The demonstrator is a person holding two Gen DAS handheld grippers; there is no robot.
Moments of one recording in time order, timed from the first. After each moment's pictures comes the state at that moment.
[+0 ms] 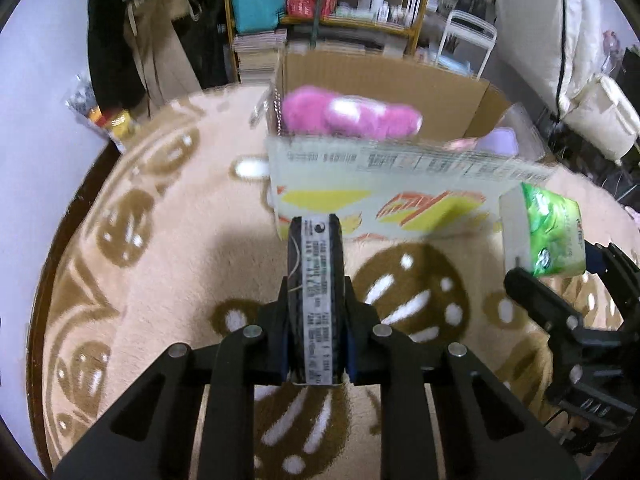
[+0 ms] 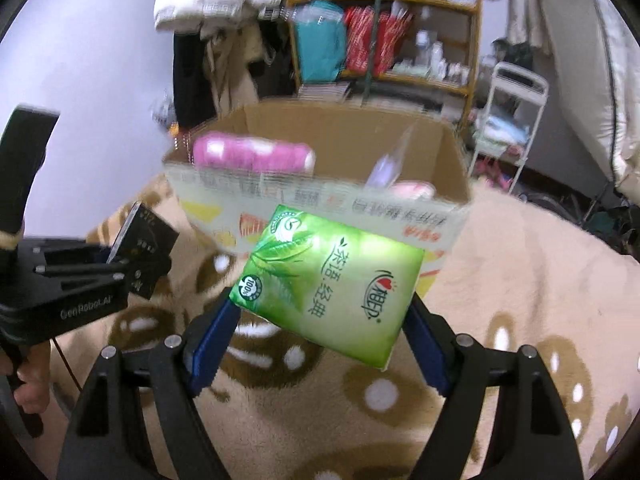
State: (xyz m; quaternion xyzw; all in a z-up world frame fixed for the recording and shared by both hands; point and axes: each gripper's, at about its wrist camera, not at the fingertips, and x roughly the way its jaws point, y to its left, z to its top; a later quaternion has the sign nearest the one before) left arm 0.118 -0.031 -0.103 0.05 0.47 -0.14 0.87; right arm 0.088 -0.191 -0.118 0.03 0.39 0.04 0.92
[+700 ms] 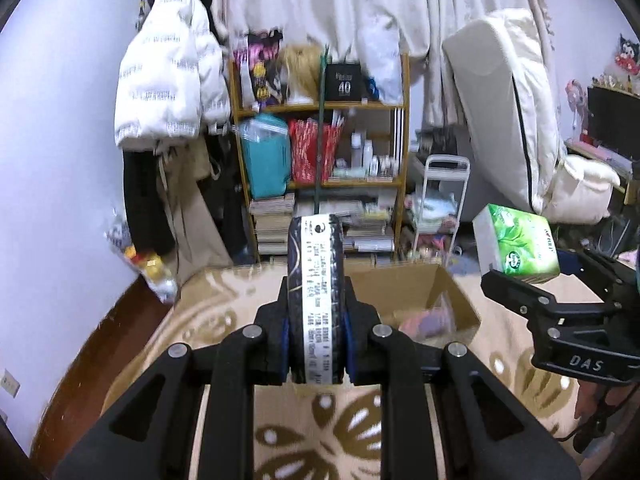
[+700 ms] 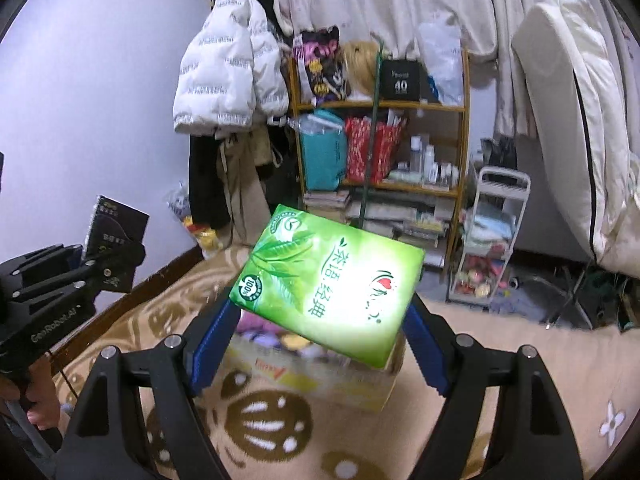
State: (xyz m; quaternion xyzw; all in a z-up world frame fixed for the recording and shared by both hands) left arm 0.094 -0.034 0.052 0.06 0.23 -0.14 0.96; right arm 0.082 -0.213 0.020 0.03 0.24 0.05 0.97
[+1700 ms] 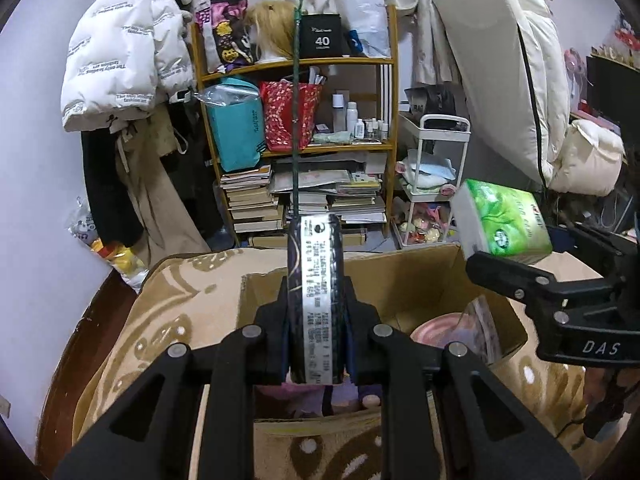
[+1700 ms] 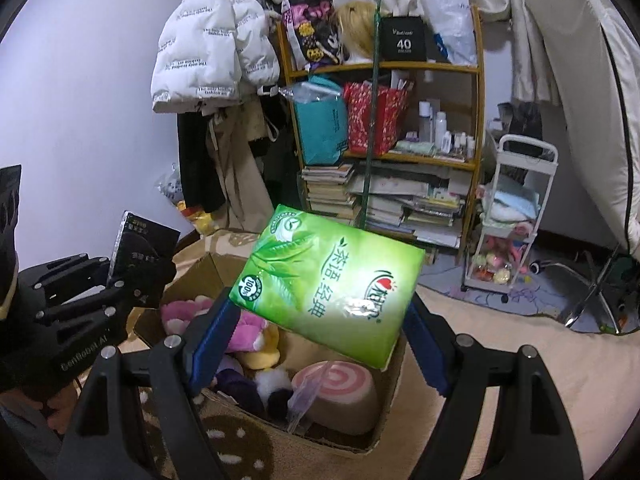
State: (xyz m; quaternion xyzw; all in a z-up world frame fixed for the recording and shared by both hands) left arm 0.194 -0.084 -0.034 0.09 0.29 -0.17 0.94; right arm 0.180 -0.251 -0.047 0.05 0.30 0.08 0.95
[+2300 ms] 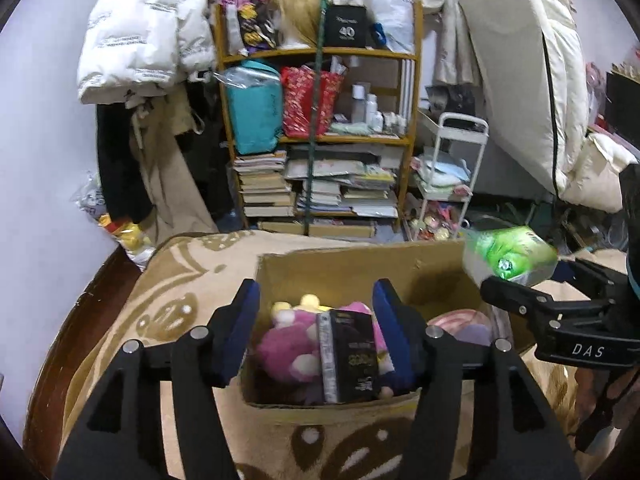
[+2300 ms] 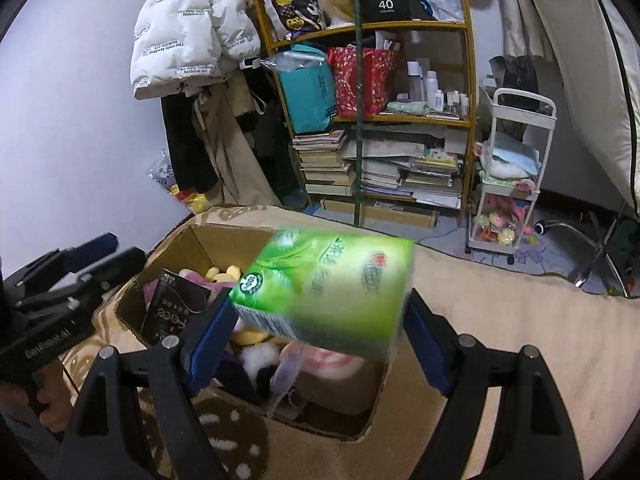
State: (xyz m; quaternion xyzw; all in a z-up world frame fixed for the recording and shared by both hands) left arm 0.194 -0.066 -0.037 0.05 0.31 -0.13 0.94; right arm 0.187 -0.264 -0.076 0.09 0.35 0.07 0.93
